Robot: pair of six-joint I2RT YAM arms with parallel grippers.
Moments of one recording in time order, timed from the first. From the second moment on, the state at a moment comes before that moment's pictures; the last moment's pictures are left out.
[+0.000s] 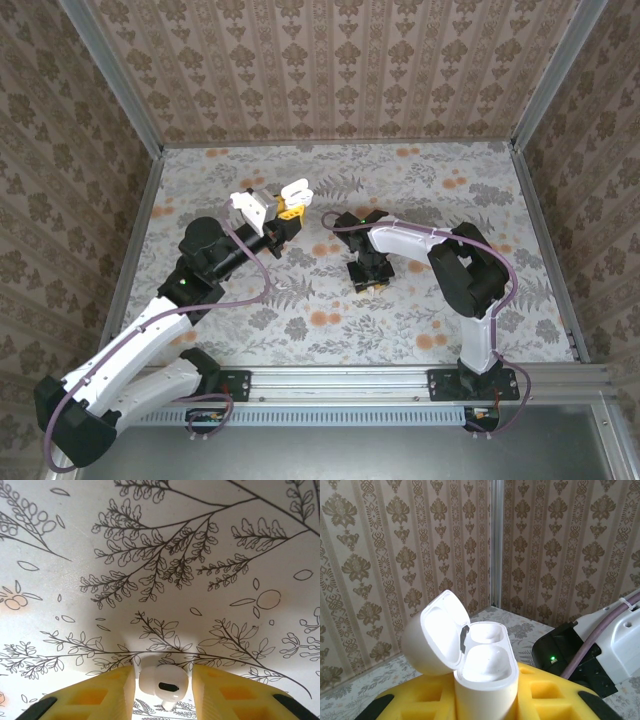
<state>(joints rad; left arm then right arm) -0.69 0.88 0.76 0.18 0.25 -0.01 0.66 1.95 1.31 -1.00 -0.01 0.47</state>
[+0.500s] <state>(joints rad) -0.69 0.88 0.76 0.18 0.25 -0.01 0.66 1.95 1.31 -0.98 -0.01 0.48</state>
